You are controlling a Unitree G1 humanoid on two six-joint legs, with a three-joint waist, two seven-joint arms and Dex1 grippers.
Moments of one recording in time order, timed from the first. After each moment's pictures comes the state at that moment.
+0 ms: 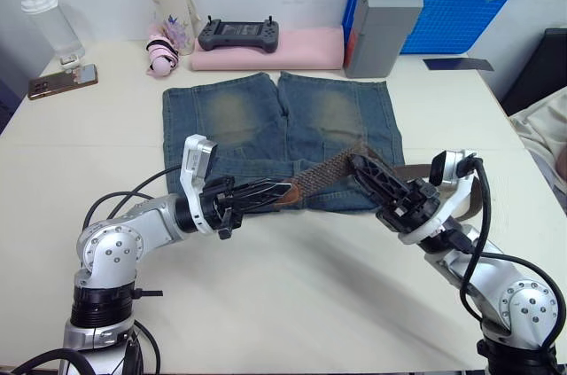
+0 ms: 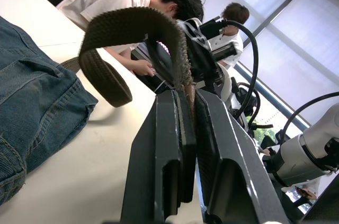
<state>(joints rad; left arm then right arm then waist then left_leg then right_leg) -0.37 0.45 0.17 -0.30 -1.18 1.04 -0.69 -0.09 -0.42 -0.18 -0.53 1.87 0.68 -0.02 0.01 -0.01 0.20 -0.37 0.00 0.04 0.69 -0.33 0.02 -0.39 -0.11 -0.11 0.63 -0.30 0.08</state>
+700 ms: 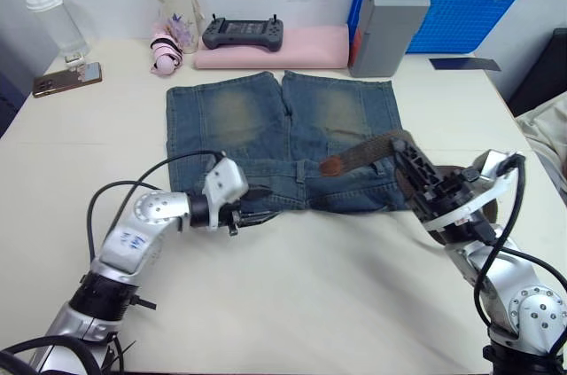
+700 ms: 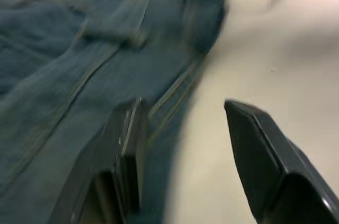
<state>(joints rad) -0.42 0.66 -0.30 -0.02 -0.20 0.16 -0.78 -0.05 -0.39 -0.30 -0.49 1.86 0.52 -0.05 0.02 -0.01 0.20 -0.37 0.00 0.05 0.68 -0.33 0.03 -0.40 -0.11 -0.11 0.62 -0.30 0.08</state>
